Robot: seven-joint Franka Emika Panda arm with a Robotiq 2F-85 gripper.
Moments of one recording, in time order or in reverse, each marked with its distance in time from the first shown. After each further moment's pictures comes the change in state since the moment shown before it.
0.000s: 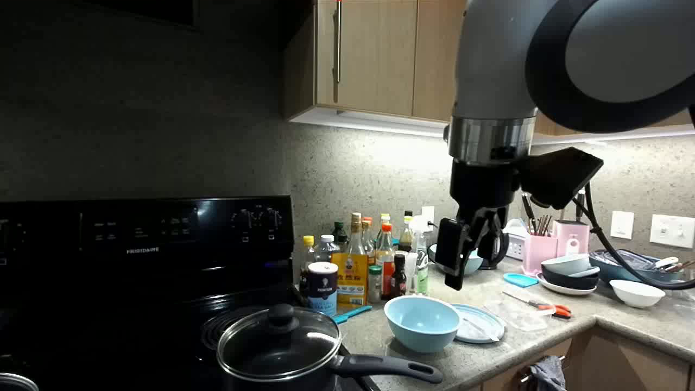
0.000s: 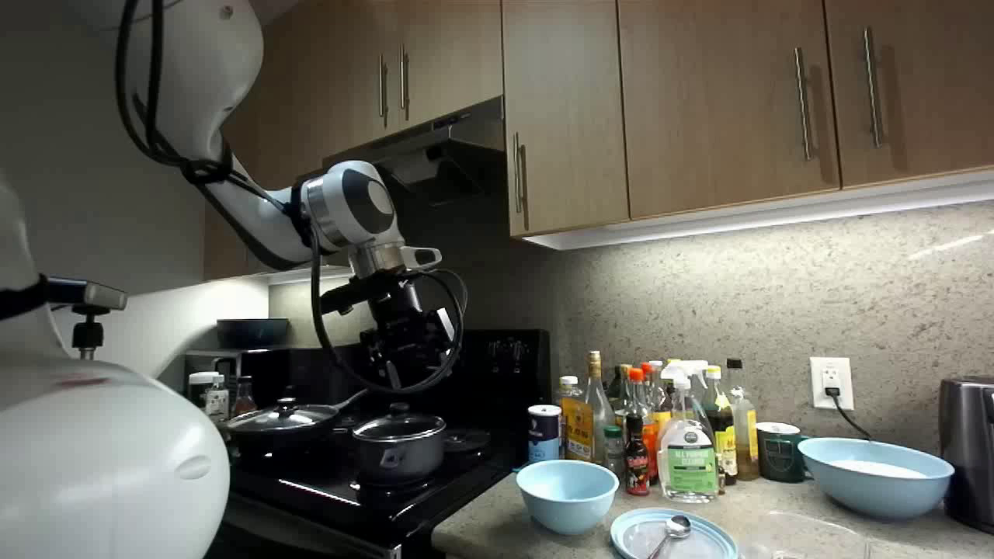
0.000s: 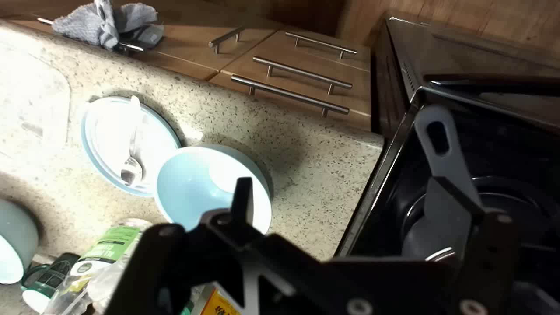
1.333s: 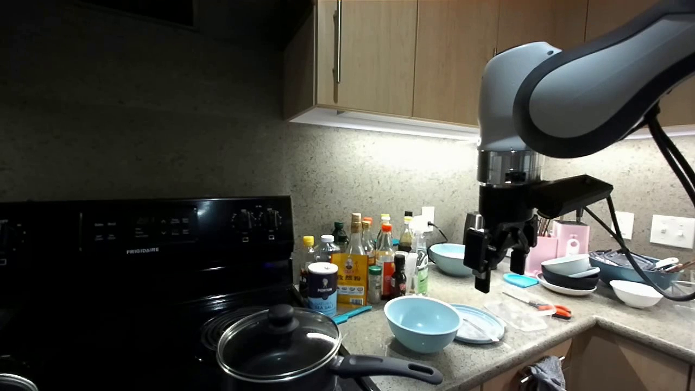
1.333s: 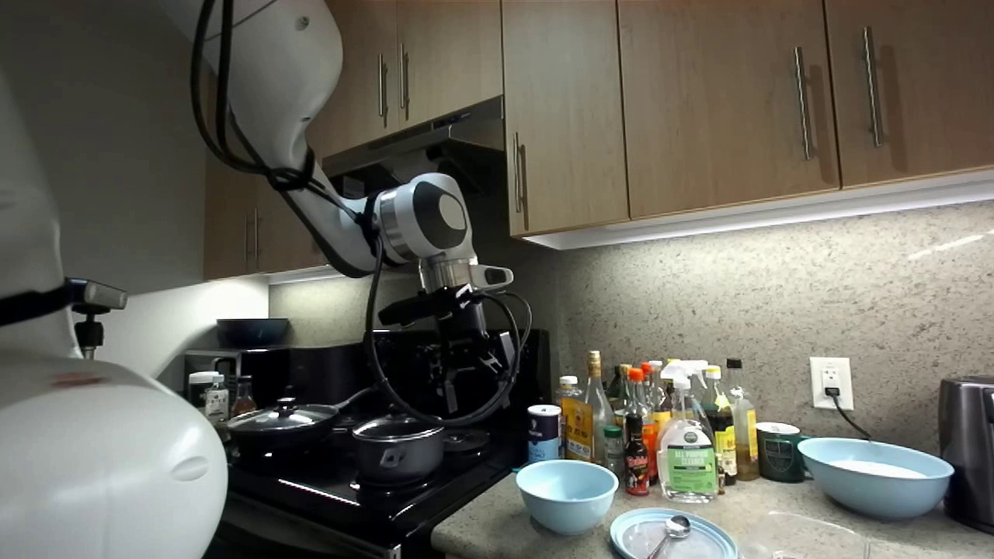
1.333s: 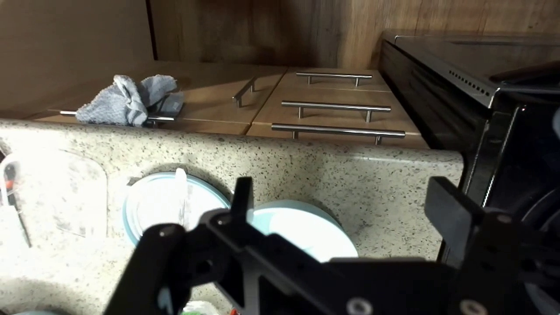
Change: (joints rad) arm -0.013 0.094 -0.220 0.002 0.008 -0.004 -0.007
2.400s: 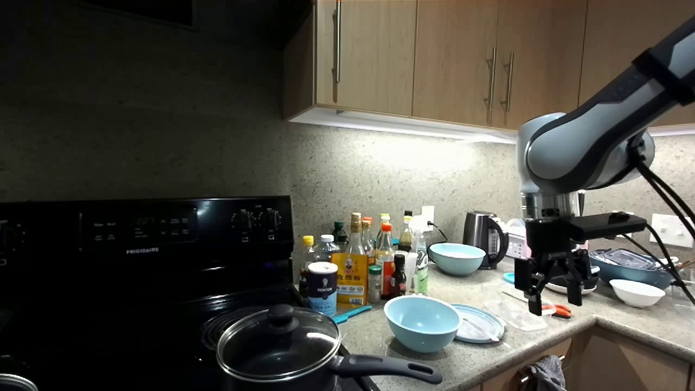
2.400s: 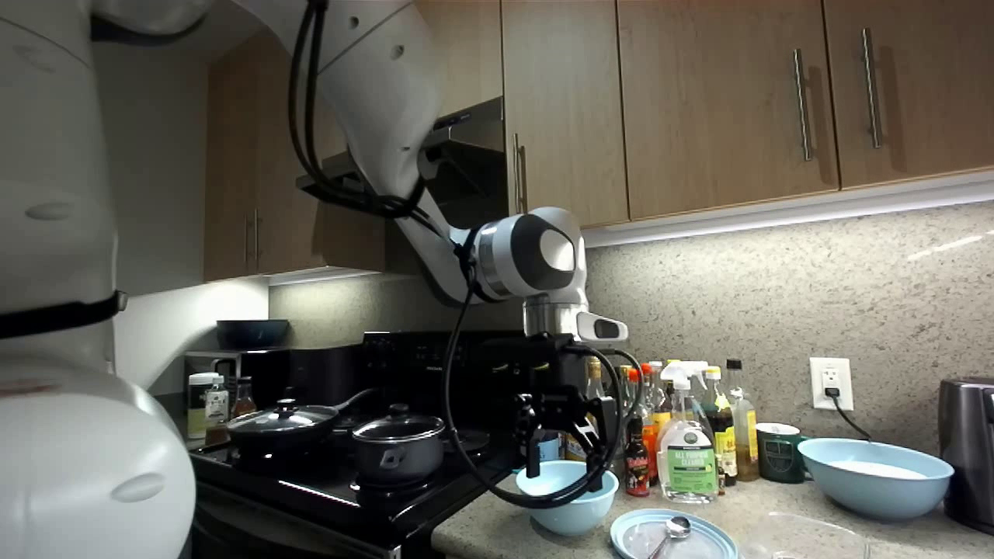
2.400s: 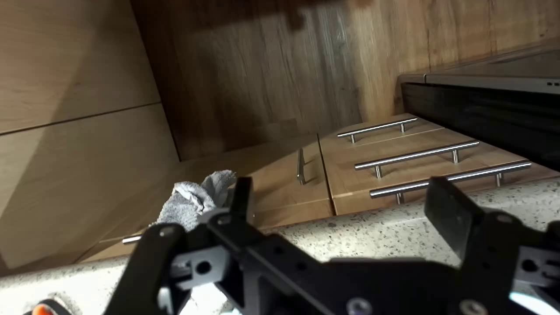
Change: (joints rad) arm -0.133 0.190 -0.214 0.037 0.052 -0.030 -0.106
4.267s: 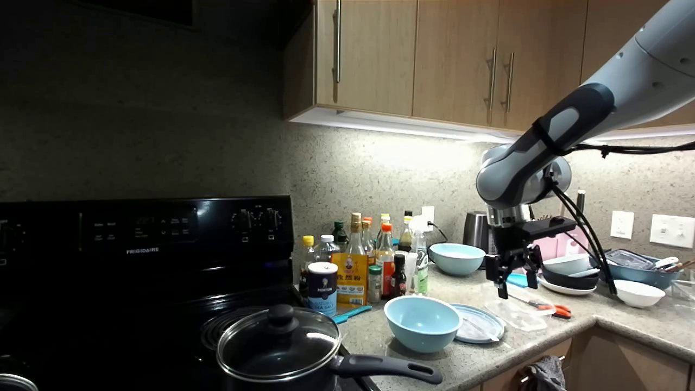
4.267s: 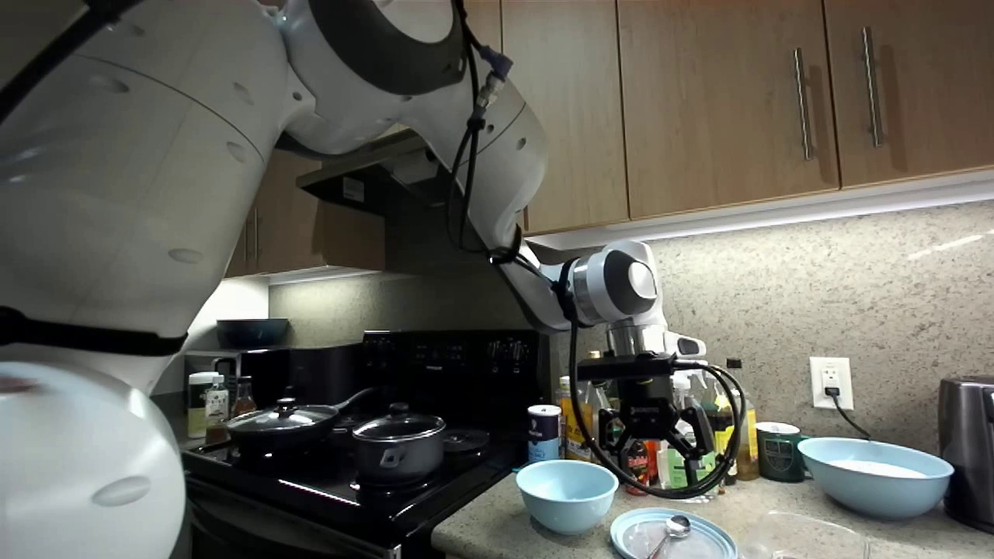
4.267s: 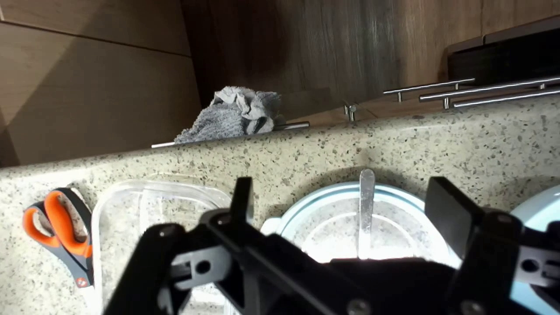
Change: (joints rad) arm -0.036 0.437 -0.055 0.471 -0.027 -0.036 -0.151
